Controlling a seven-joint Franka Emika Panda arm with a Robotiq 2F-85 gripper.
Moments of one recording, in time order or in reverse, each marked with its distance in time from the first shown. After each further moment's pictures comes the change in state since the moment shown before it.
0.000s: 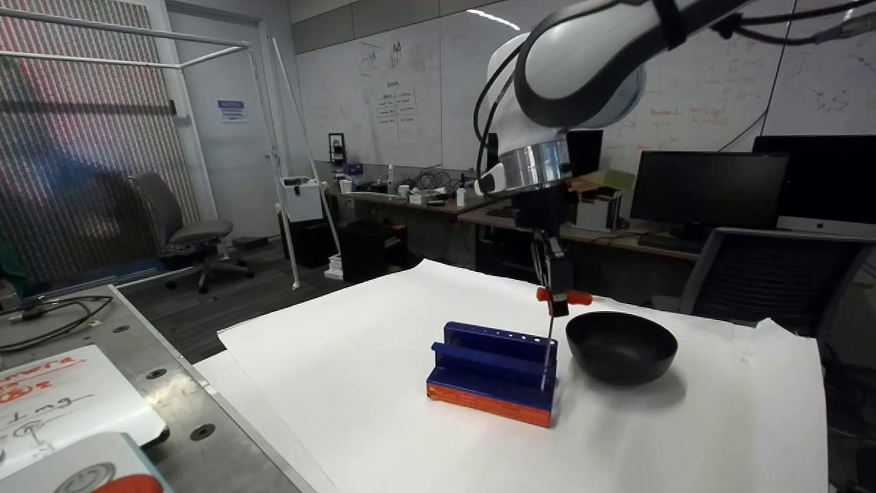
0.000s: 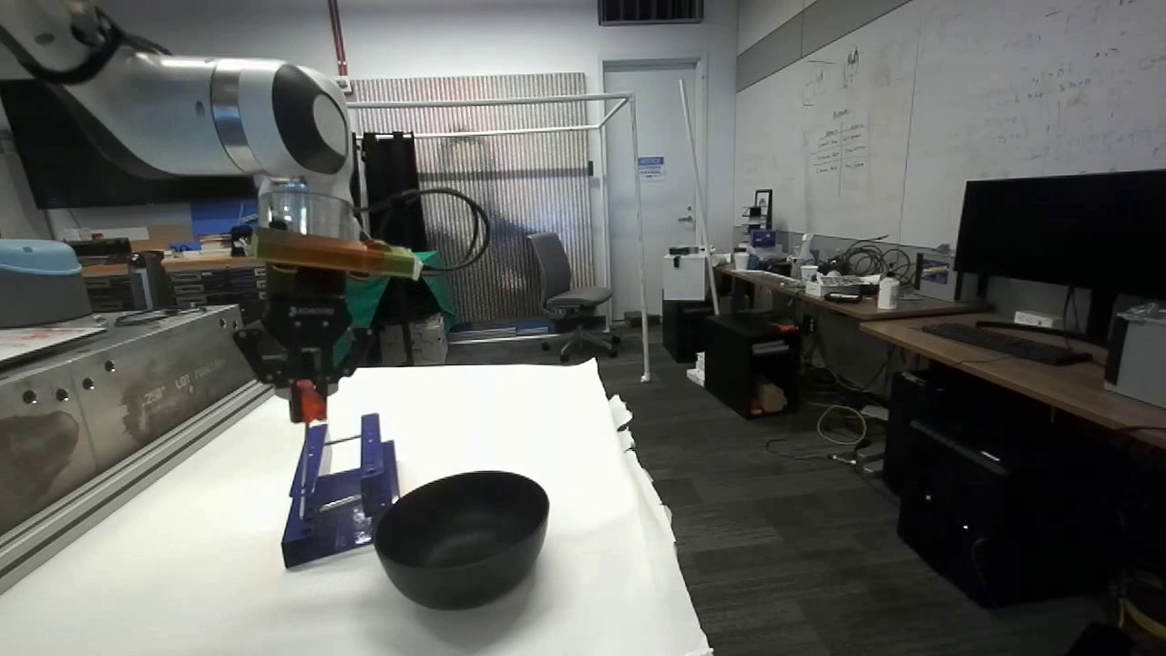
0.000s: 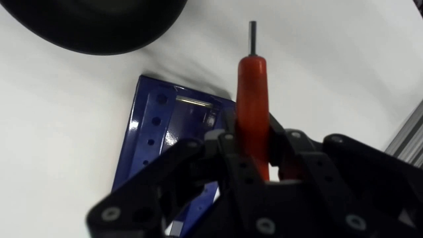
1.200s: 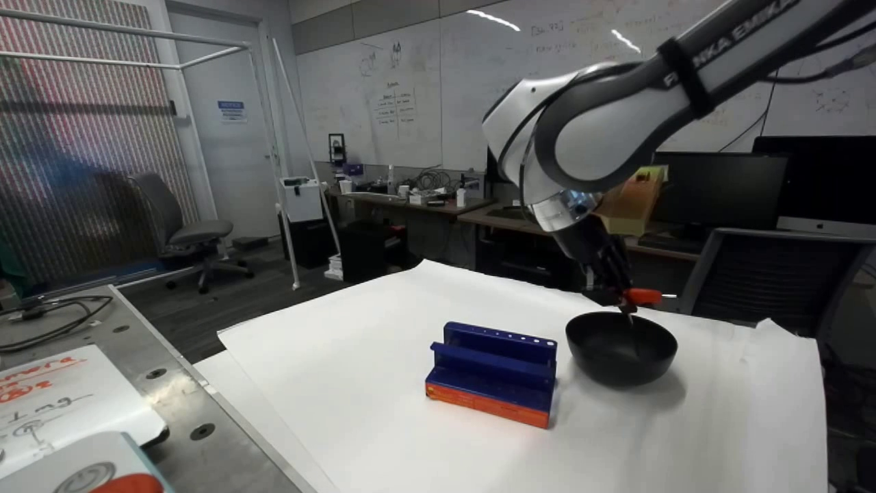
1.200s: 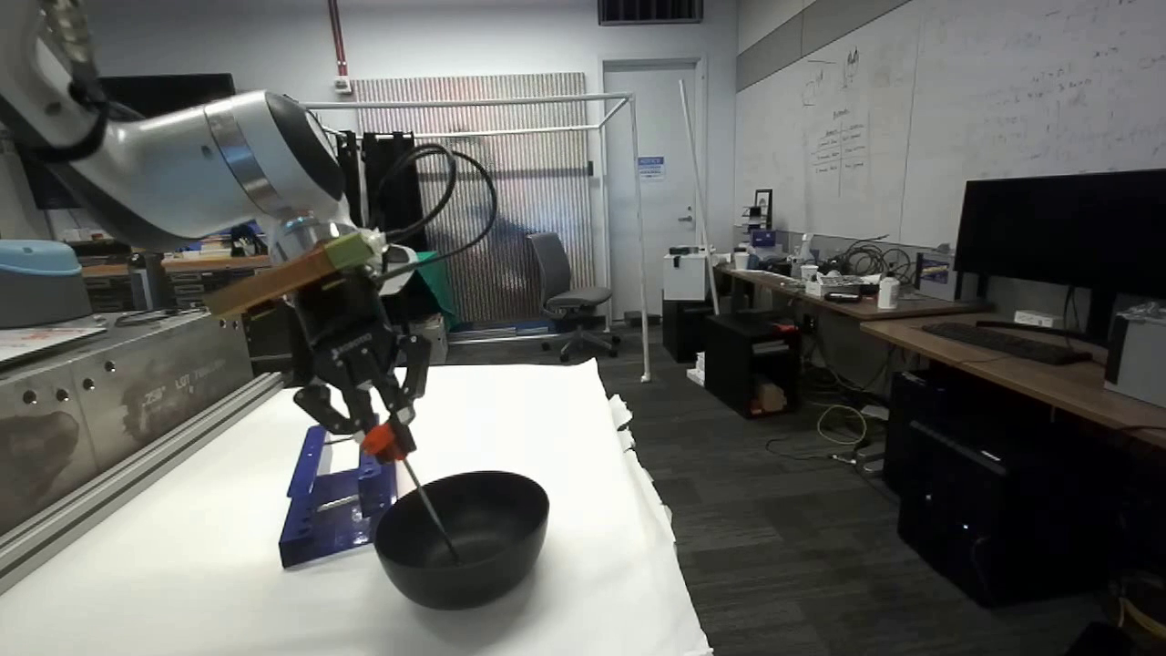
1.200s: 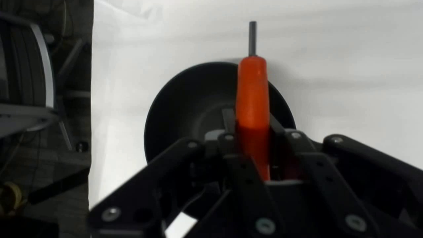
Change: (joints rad) arm 0.061 0.018 -0.062 -0.069 -0.392 -0.186 0.792
